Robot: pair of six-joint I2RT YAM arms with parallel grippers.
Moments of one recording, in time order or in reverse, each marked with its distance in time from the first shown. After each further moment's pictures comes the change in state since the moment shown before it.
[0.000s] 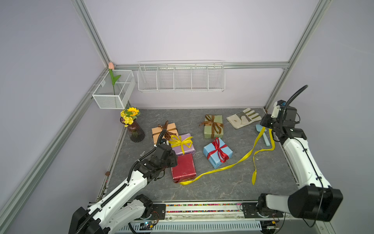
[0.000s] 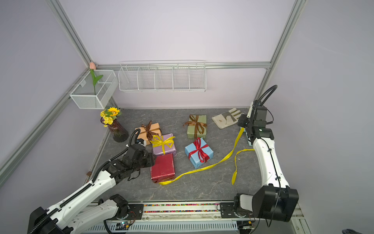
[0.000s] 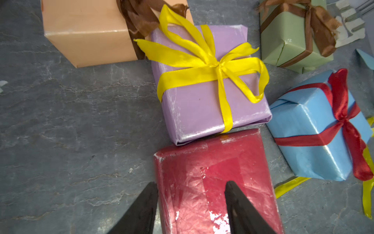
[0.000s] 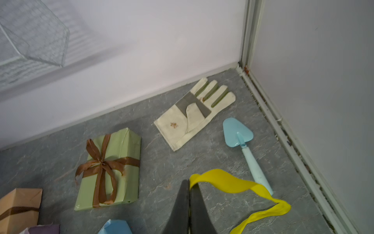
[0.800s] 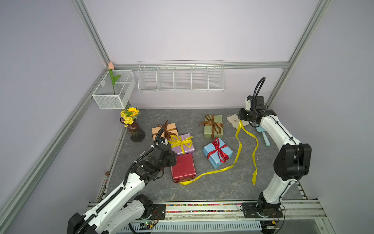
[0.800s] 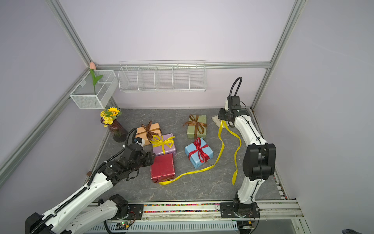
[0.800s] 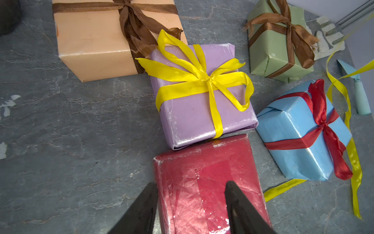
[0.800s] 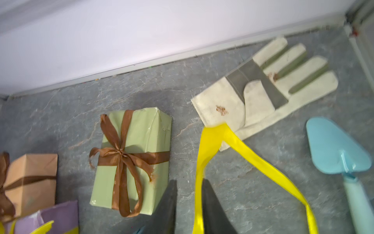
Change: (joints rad) left arm 0.000 -0.054 0.009 -0.015 -0.007 0.014; right arm 0.175 0.471 0.347 -0.115 -0.019 0.015
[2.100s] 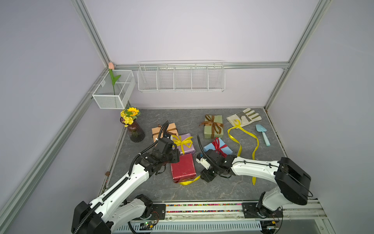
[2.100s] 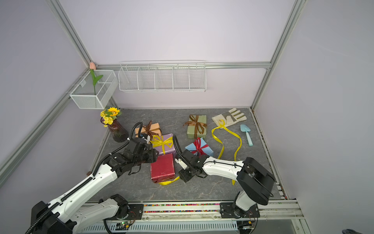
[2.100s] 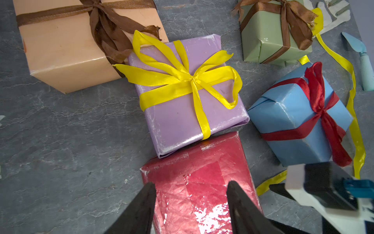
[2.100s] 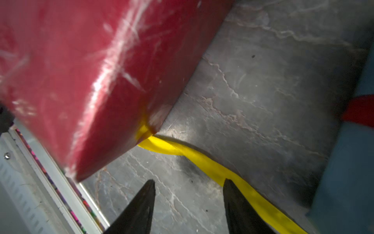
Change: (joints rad) left arm 0.006 0.132 0.115 -0.047 0.064 0.093; right arm 0.887 -0.224 -0.735 0.203 -0.097 -0.027
